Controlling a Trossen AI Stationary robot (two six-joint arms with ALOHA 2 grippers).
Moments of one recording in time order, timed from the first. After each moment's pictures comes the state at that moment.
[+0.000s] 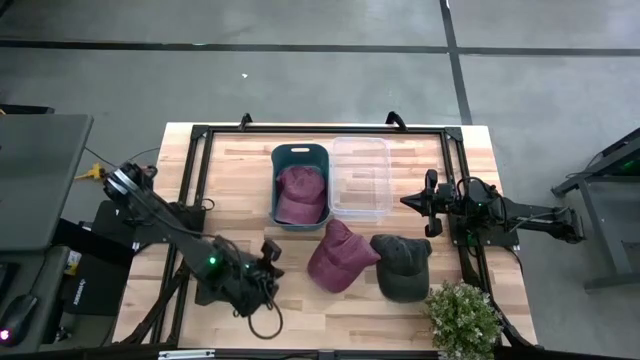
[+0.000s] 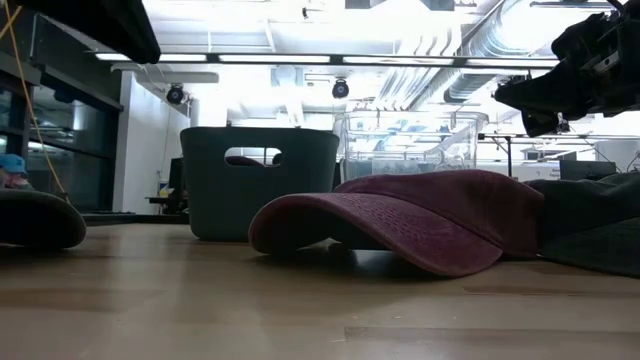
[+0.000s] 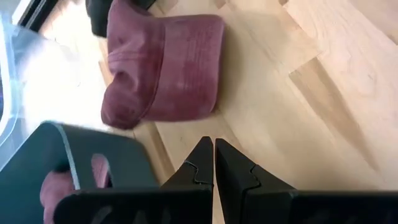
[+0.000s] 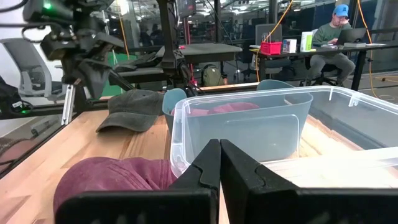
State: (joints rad) left arm -0.72 1.55 1.14 -0.62 -0.57 0.08; right arm -0.15 0.05 0.01 0.04 -0.06 0.08
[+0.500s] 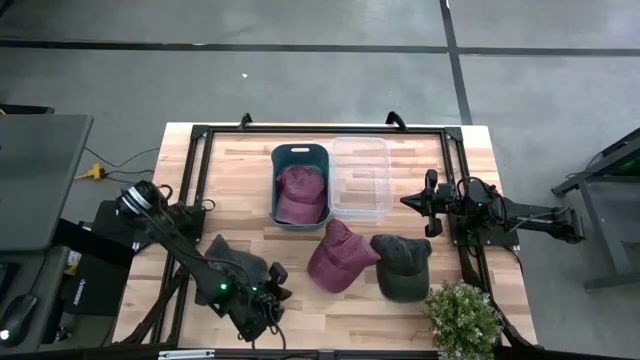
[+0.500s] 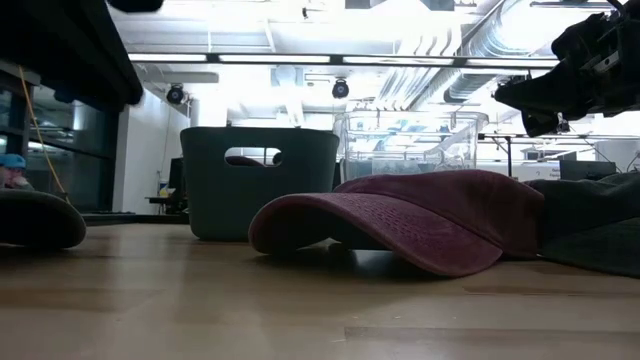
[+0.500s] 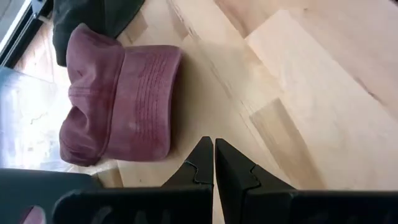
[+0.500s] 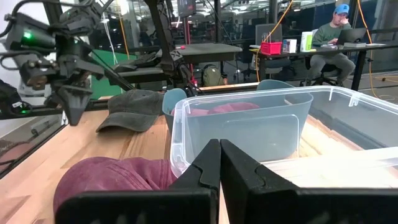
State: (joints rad) left arm -0.79 1.75 1.14 -0.39 -0.62 0.04; right arm -0.15 0.05 0.01 0.04 -0.06 0.08
